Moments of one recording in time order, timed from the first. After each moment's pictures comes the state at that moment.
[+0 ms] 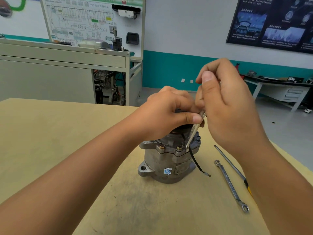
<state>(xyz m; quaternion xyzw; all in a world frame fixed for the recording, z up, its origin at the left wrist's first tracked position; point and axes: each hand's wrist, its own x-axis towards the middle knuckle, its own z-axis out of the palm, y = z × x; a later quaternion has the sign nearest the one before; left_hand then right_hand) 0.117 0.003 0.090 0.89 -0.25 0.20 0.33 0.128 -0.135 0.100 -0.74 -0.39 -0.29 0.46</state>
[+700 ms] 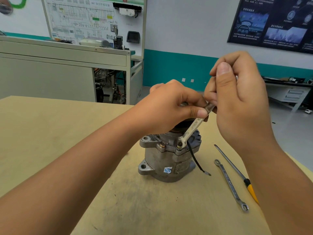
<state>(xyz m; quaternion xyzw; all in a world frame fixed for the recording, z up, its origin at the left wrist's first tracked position) 0.112 -0.002 0.102 0.88 -0.26 0.21 0.33 0.131 -0.140 0.101 -0.69 -0.40 -0.31 0.52</state>
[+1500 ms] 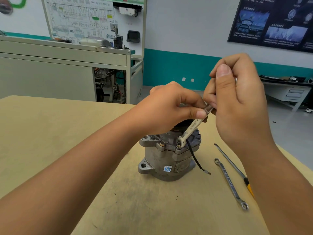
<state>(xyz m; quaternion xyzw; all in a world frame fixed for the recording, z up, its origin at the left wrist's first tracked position) 0.113 -0.003 0.100 0.89 -0.26 0.20 0.33 0.131 -0.142 0.096 -0.70 -0.39 -0.32 0.51</state>
